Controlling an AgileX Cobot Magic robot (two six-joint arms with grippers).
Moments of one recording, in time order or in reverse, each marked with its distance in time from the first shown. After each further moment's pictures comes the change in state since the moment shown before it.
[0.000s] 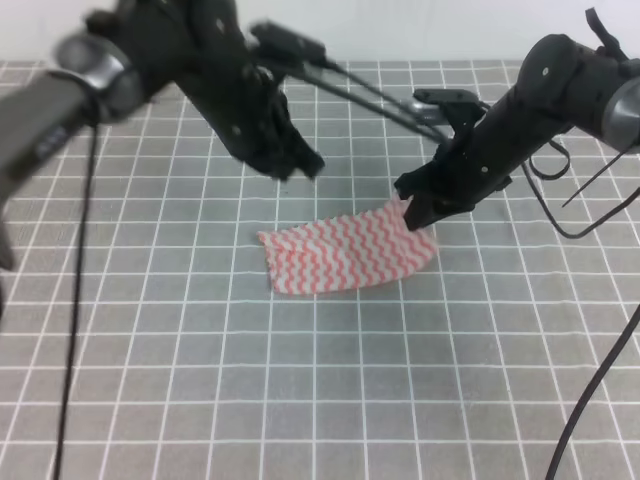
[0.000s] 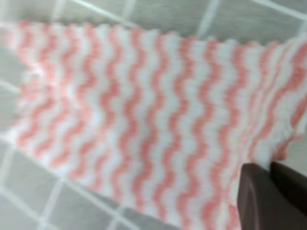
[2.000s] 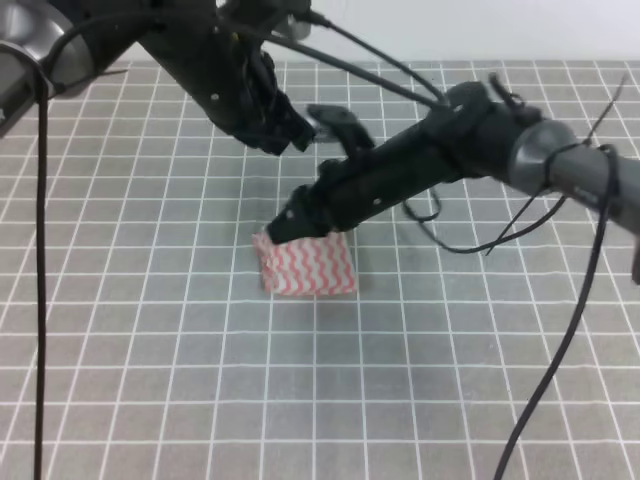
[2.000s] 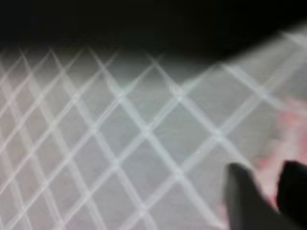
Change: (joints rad) left arm 0.015 -0.098 0.001 -0.038 0.026 0.020; right arm 0.179 0.087 0.001 0.501 -0.107 -0.401
